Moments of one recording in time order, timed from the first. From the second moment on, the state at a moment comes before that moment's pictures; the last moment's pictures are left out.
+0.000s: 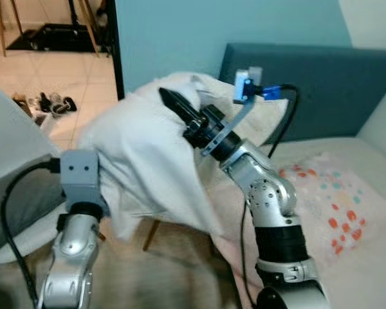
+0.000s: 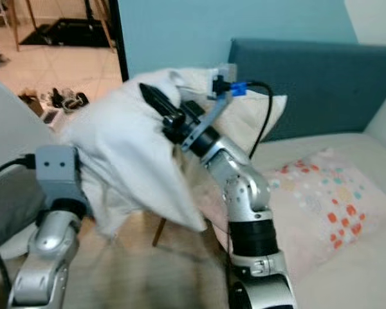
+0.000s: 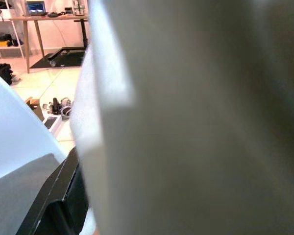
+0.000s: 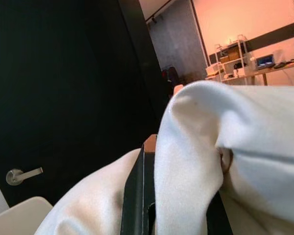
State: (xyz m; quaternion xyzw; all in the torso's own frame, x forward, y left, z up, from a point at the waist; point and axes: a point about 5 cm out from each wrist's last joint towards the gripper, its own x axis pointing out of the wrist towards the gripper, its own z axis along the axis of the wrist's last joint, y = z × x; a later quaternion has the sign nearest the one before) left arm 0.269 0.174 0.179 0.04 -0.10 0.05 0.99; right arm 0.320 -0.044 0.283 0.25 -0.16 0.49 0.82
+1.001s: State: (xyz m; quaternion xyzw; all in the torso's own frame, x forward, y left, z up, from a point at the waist) left arm 0.268 0.193 0.177 0.05 -0.09 0.10 0.99; right arm 0.337 -0.031 0.265 0.12 -0.10 0.43 0.89
